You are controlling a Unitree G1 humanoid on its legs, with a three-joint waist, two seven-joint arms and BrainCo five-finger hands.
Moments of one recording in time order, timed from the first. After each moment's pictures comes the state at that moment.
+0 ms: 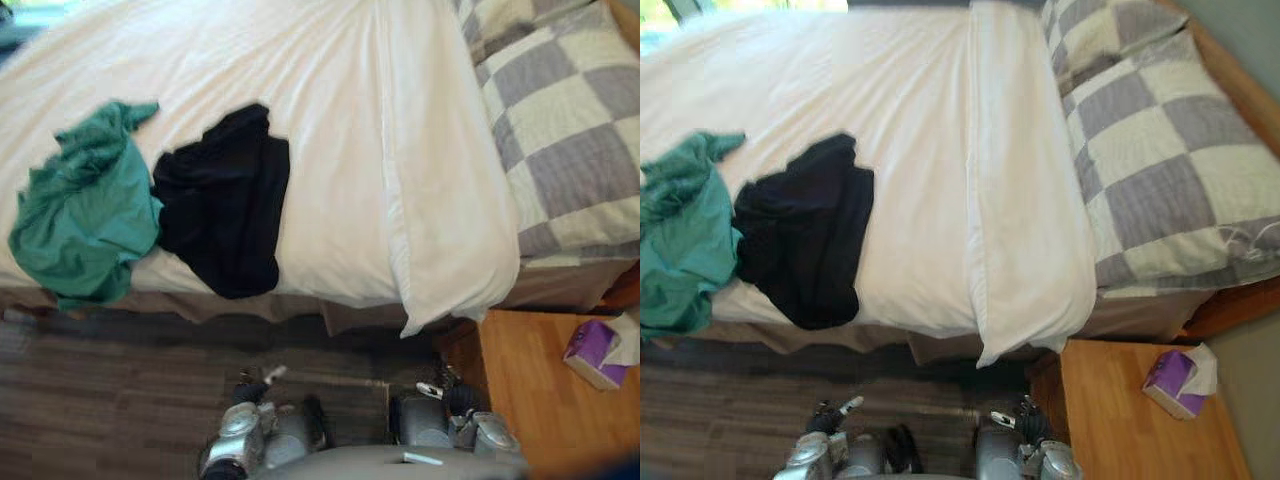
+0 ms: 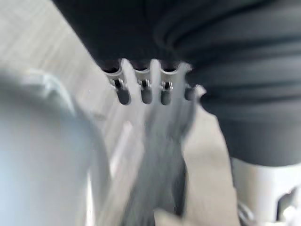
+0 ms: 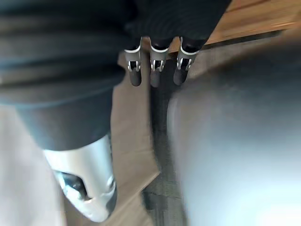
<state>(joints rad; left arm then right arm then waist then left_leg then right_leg) 0.04 0.08 0.15 0.93 -0.27 -0.06 0.27 0.07 -0.07 -0.10 0.92 0.16 -0.13 0.17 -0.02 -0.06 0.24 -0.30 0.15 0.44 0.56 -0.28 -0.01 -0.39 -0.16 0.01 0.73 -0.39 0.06</state>
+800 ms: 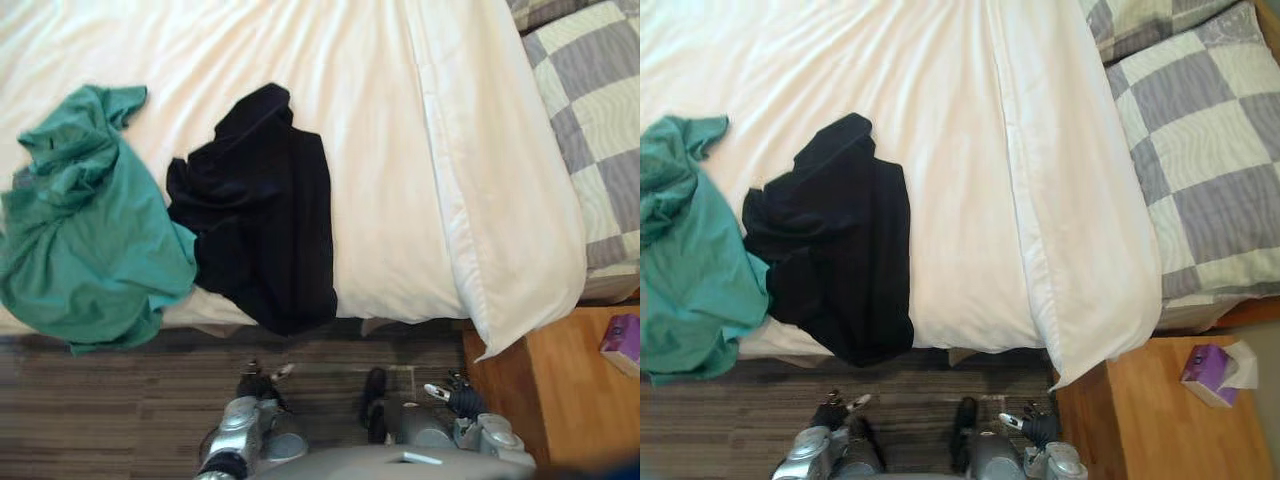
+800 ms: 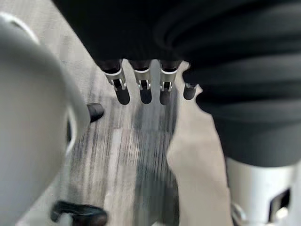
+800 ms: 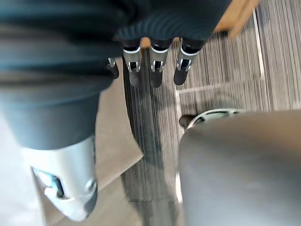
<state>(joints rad) -0.01 0.07 -0.01 0.97 -0.11 0.01 0.11 0.02 -0.09 -0.16 1.04 0.06 -0.11 0.17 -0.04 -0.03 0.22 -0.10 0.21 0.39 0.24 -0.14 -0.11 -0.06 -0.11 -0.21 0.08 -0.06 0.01</state>
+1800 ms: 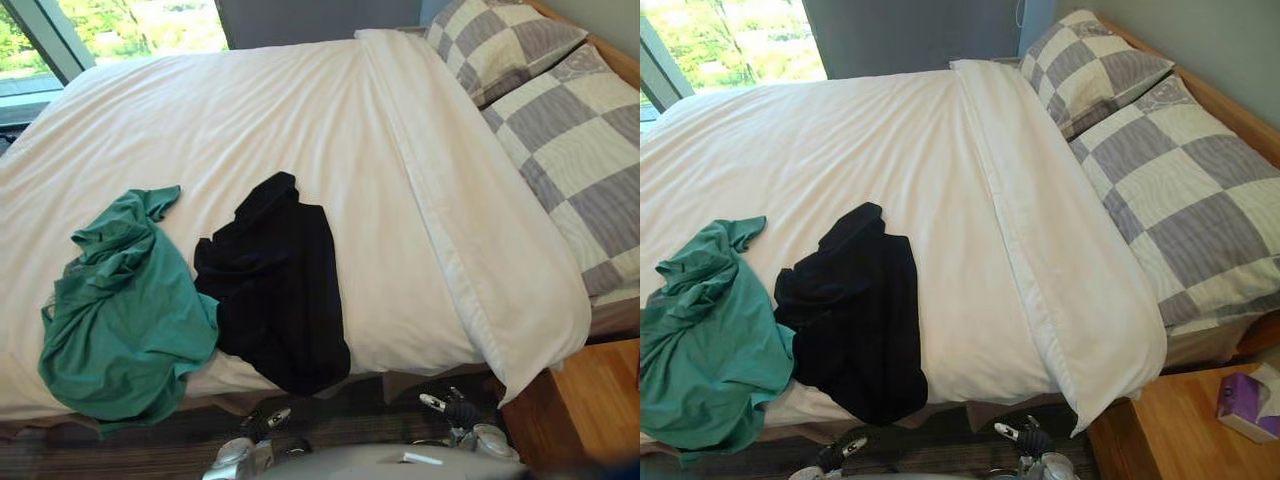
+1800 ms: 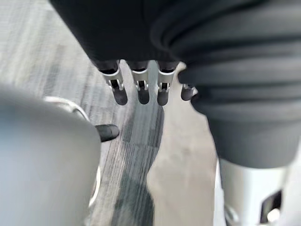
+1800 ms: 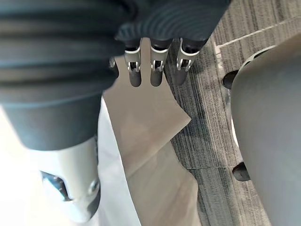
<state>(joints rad) 0.10 0.08 0.15 1.04 -0.27 0.08 0.07 0.04 -0.08 -0.19 1.11 0.13 -0.13 0.16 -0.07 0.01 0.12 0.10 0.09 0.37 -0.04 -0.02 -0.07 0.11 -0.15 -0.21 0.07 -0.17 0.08</state>
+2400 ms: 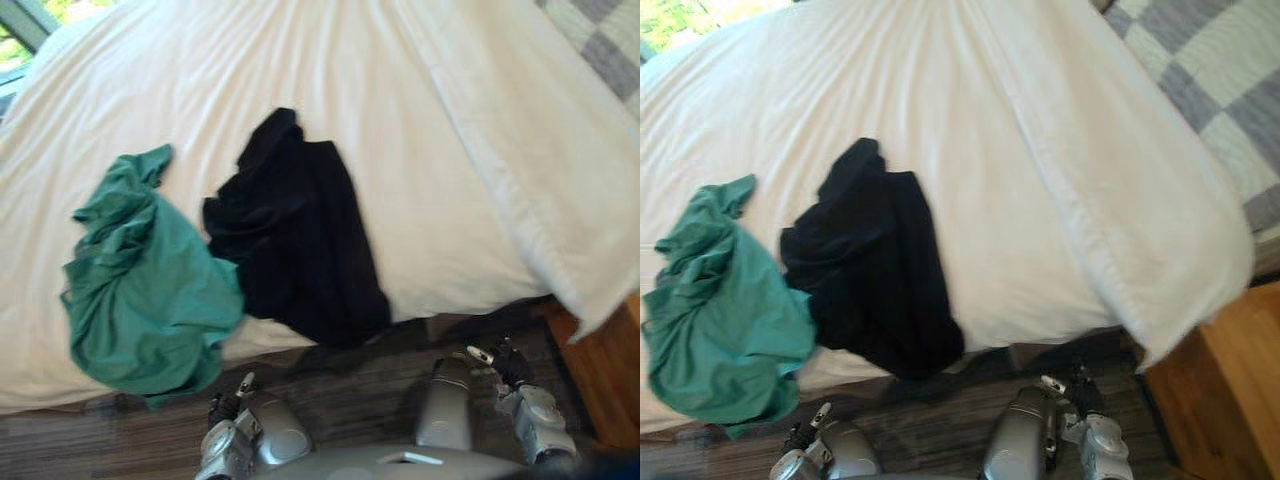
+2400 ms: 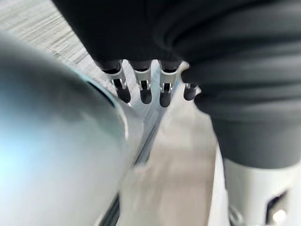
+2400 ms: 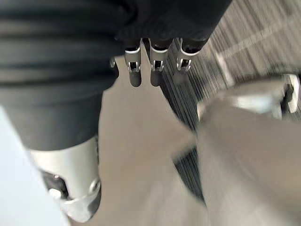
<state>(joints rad) 0.10 0.04 0.19 0.94 -0.53 -0.08 0.20 0.07 -0.15 -0.23 0.89 0.18 -0.19 0.13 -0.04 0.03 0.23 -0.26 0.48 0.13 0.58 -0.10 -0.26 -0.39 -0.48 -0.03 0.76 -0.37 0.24</state>
